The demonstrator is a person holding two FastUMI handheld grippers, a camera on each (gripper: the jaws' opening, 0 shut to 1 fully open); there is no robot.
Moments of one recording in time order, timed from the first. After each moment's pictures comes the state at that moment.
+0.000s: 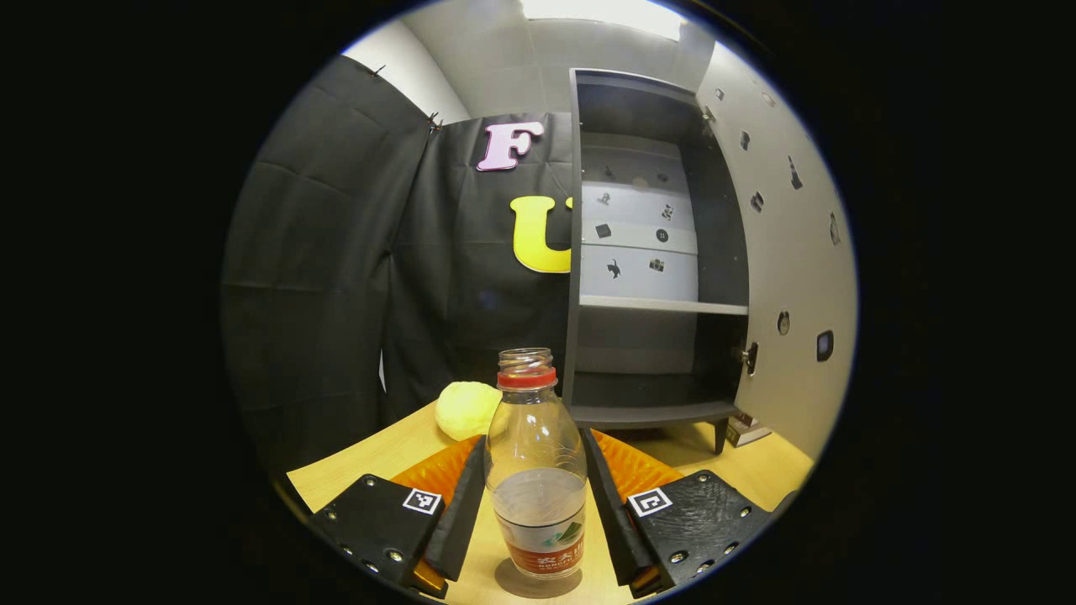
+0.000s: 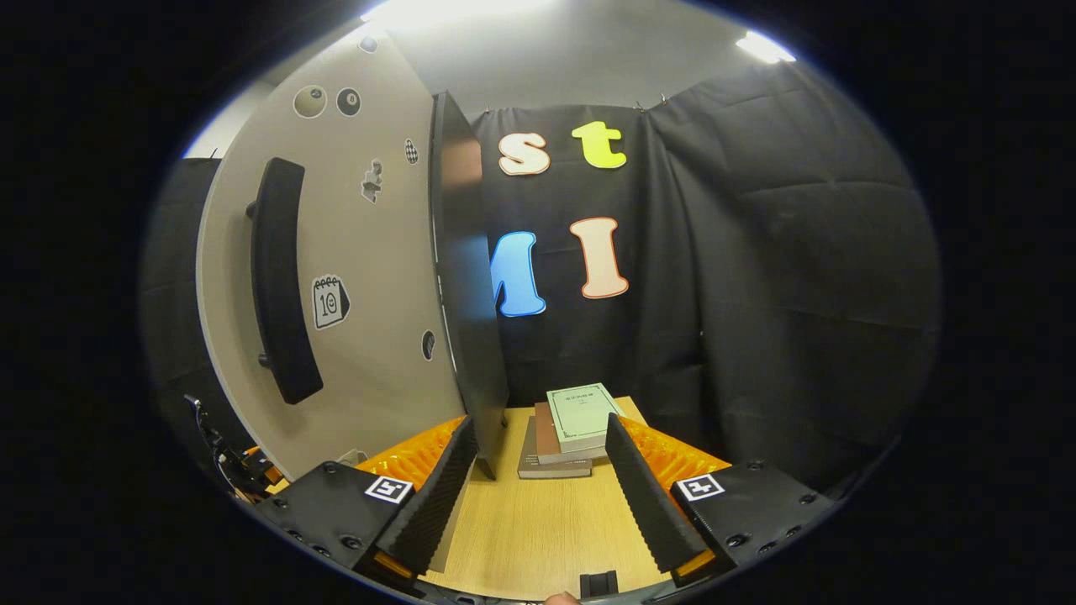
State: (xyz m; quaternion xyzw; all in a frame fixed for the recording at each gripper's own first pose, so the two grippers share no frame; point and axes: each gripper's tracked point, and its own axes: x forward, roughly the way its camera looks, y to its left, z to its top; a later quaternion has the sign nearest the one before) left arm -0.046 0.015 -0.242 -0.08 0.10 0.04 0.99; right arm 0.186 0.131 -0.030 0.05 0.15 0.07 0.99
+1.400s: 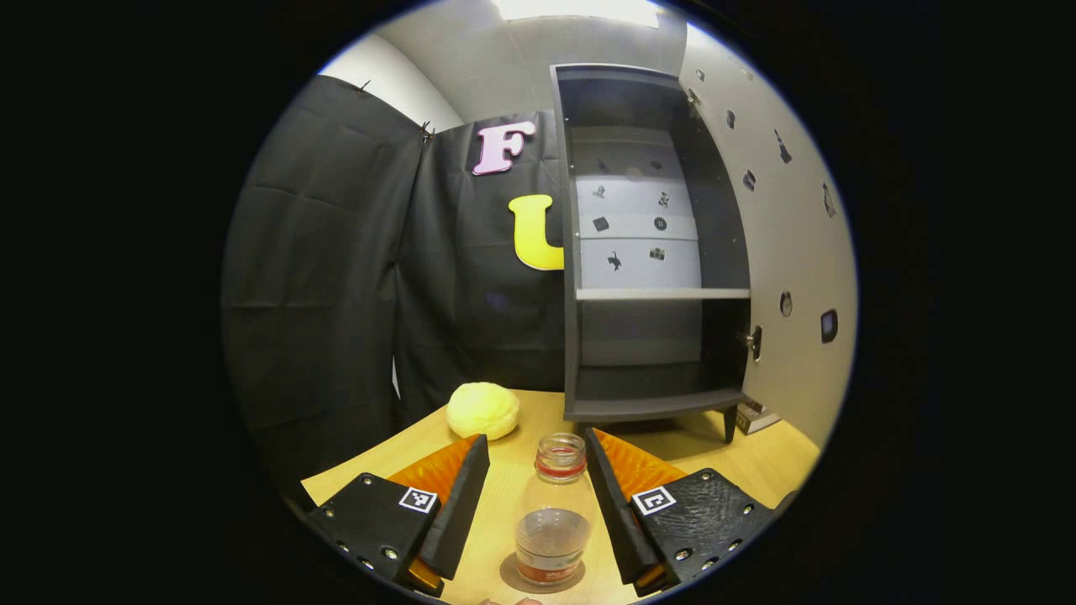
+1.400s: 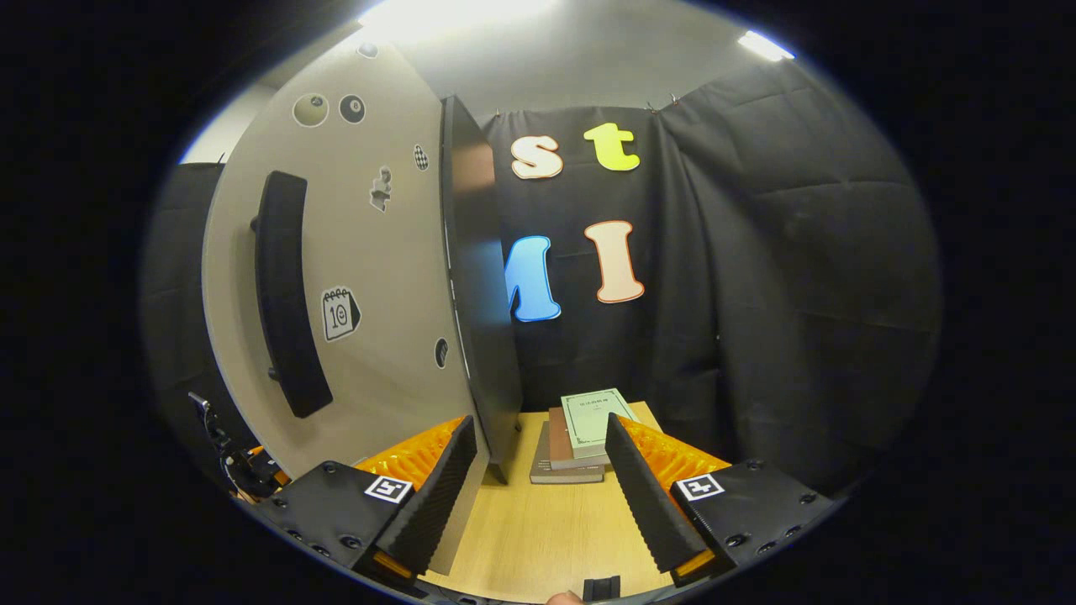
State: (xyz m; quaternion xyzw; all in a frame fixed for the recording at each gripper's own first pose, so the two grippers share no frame) left arm -0.055 0.005 -0.204 -0.05 0.10 0.06 0.99; right arm 0.196 0.137 -0.017 0.07 0.13 0.10 0.98
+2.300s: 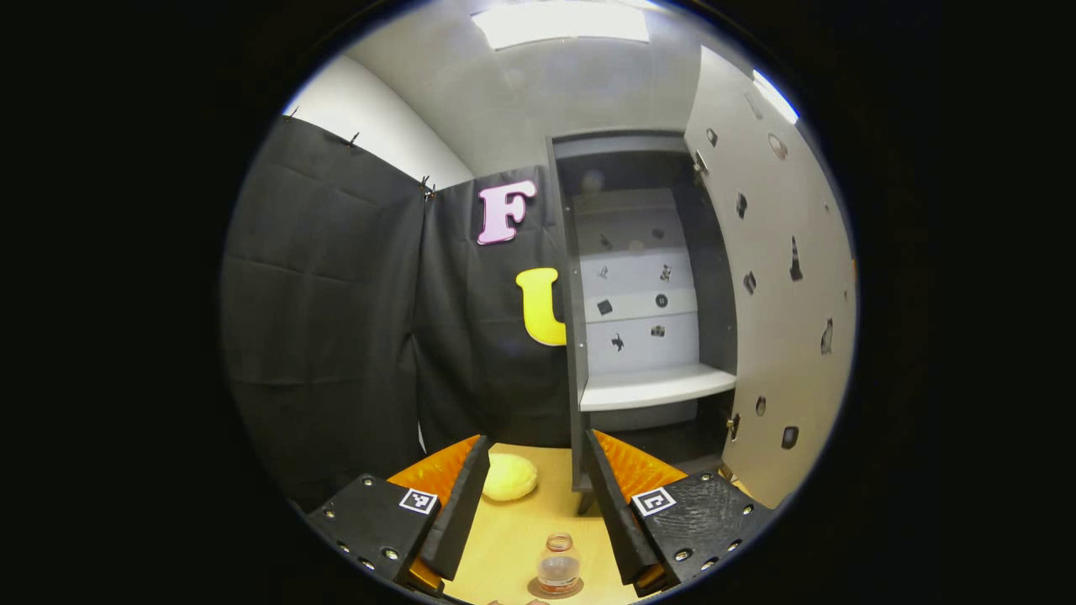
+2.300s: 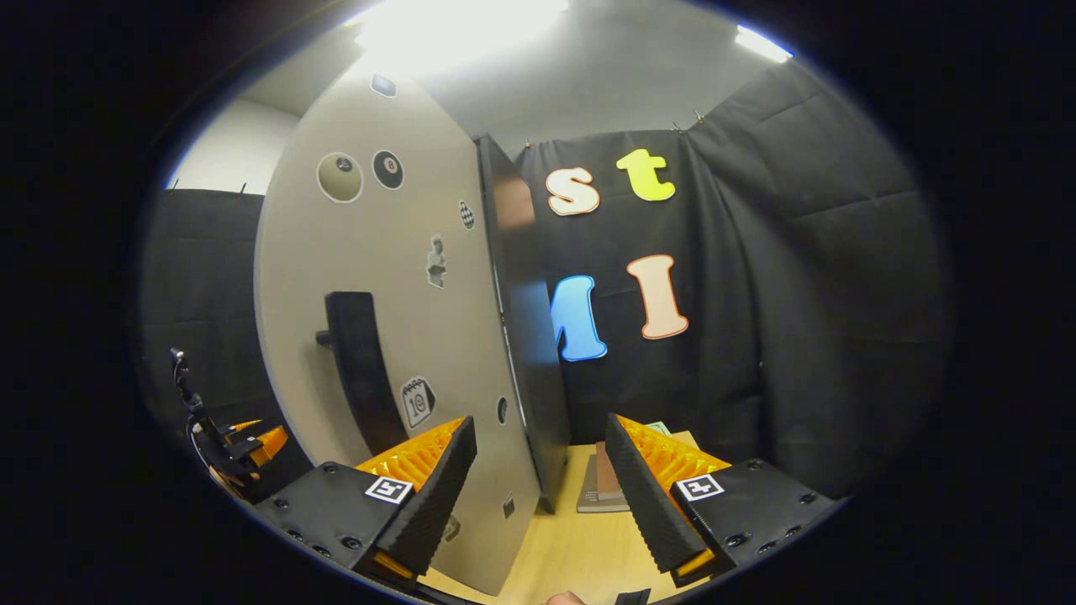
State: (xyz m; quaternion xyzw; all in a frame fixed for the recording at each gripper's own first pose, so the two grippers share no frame) left arm -0.081 0.039 -0.012 -0.02 0.04 0.09 1.00; right arm 0.195 0.187 0.057 0.09 0.09 0.17 0.98
